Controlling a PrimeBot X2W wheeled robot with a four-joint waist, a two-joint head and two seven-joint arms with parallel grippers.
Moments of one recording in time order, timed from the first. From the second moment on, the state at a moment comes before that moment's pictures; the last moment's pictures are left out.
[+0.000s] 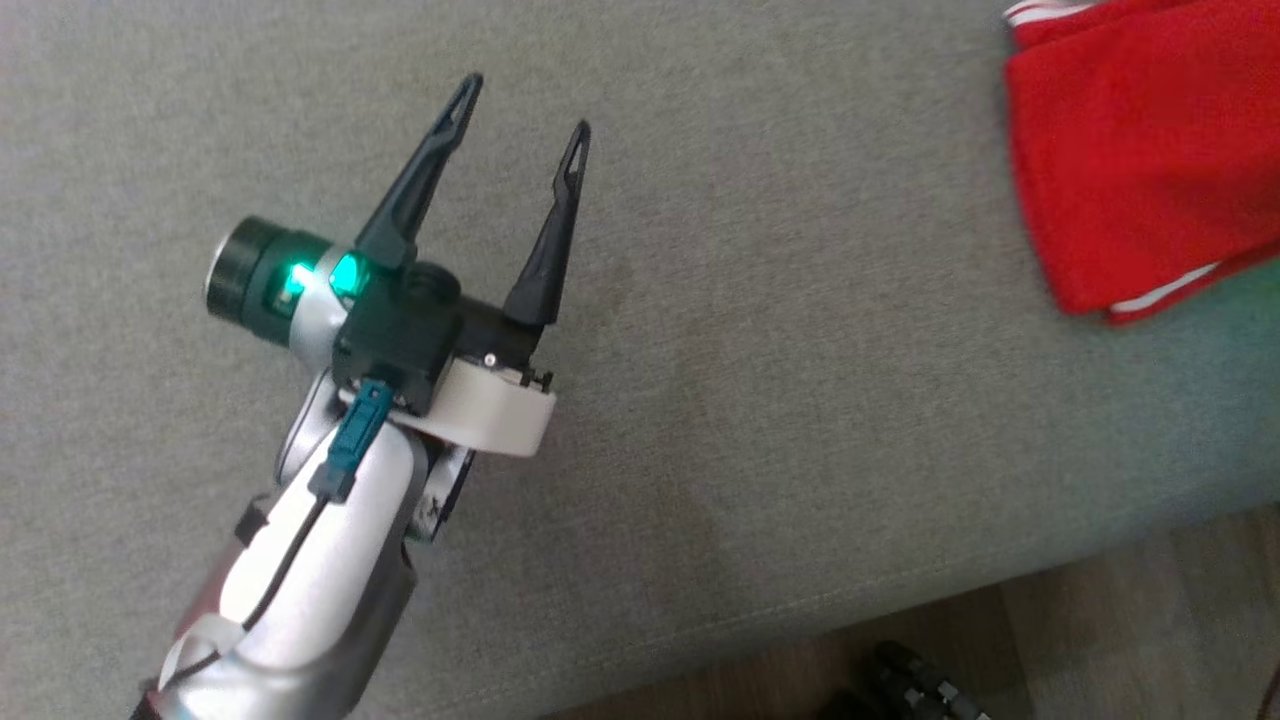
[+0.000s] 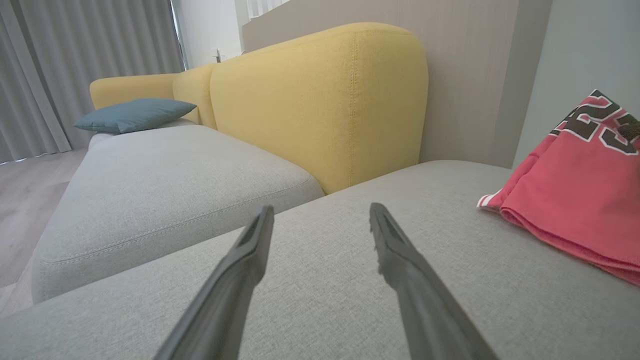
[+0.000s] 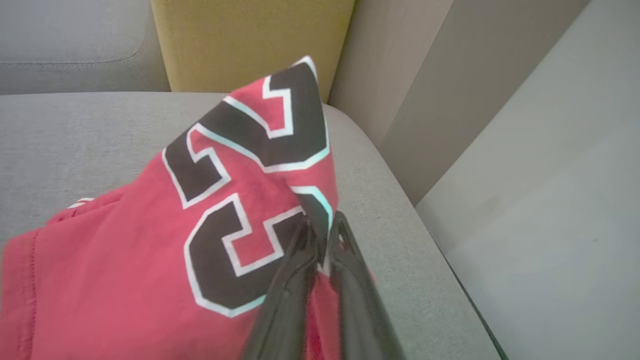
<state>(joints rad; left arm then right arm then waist) -0.47 0.18 -0.51 0.02 -0.05 0.12 -0.25 -0.53 -0.48 -0.15 0.36 0.30 0.12 0.25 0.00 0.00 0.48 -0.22</state>
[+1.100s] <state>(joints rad) -0.32 0.18 -0.47 0.07 -0.12 0.19 -0.26 -0.22 -0.10 -0.18 0.13 0.07 0.12 -0.08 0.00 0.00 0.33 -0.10</state>
